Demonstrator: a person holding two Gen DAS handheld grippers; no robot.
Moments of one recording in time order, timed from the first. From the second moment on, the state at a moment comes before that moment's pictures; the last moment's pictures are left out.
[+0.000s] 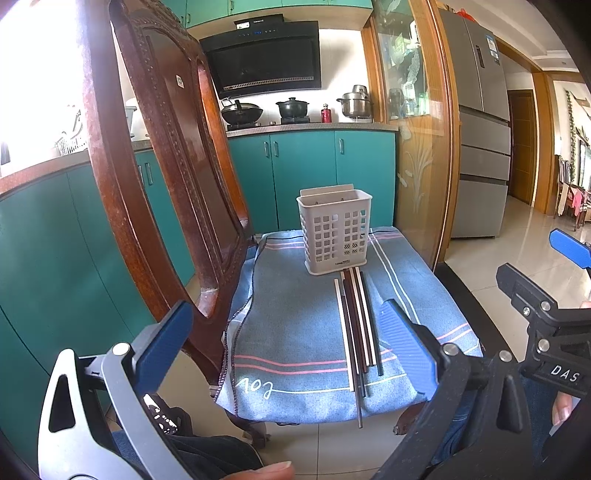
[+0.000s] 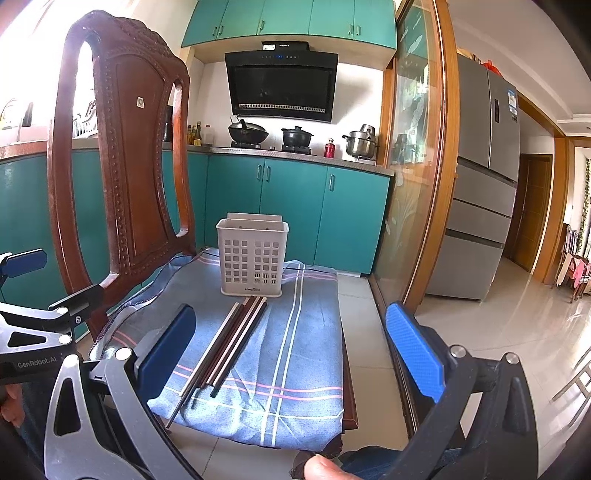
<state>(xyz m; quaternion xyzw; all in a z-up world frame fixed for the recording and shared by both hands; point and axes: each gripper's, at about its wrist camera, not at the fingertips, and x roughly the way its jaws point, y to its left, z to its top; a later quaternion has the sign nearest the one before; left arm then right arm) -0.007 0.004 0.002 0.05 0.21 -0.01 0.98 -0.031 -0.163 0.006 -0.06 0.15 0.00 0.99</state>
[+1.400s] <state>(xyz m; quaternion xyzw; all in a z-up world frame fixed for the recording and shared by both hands) -0.013 0.003 0.007 0.05 0.20 -0.01 0.98 -0.041 -0.166 0.004 -0.06 0.14 0.00 0.99</state>
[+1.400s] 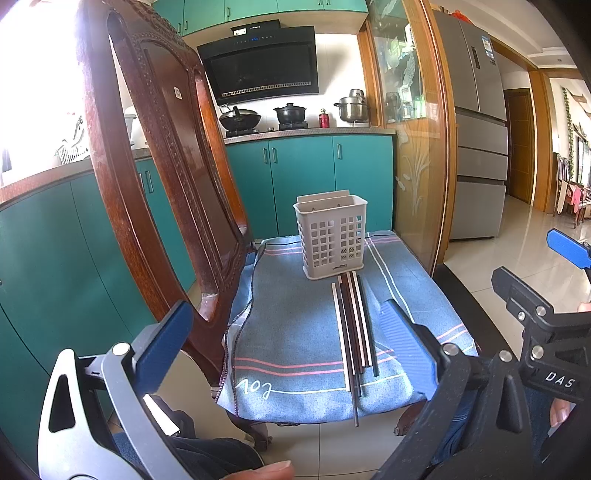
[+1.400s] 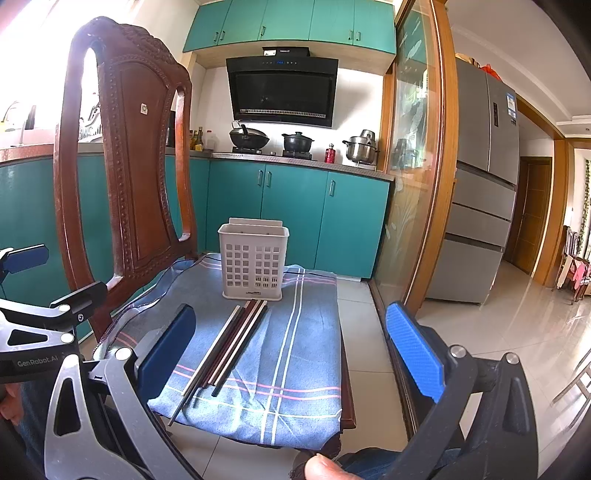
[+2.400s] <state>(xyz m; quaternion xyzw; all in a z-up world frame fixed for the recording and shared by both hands) 0.204 -0.022 -0.101 0.11 0.42 -0.13 0.89 0.260 -0.187 -0.092 -0.02 0.45 0.07 0.89</state>
